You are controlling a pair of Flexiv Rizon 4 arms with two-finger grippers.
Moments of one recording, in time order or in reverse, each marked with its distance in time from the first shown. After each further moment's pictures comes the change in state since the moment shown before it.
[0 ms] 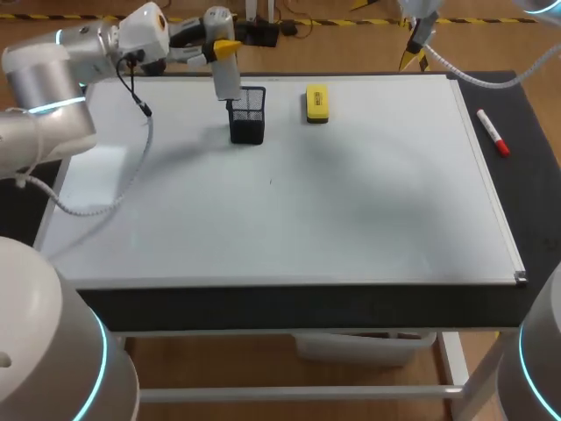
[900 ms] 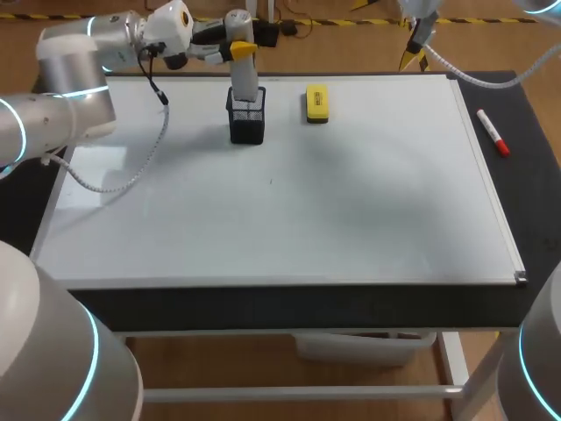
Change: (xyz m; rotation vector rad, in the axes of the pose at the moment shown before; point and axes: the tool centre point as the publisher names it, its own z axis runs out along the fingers) left arm -0.021 0.041 0.023 0.002 0.150 -0.065; right arm 0.000 0.000 0.000 0.000 0.000 0.000
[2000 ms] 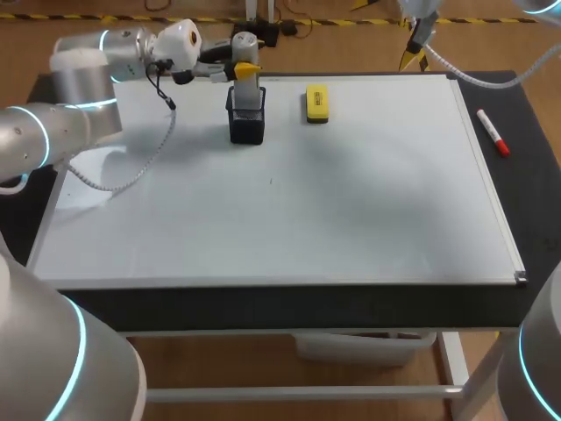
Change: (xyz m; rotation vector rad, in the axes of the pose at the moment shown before) left arm 0.003 0.048 -0.004 -0.017 0.057 -0.016; right arm 0.000 0.000 0.000 0.000 0.000 0.000
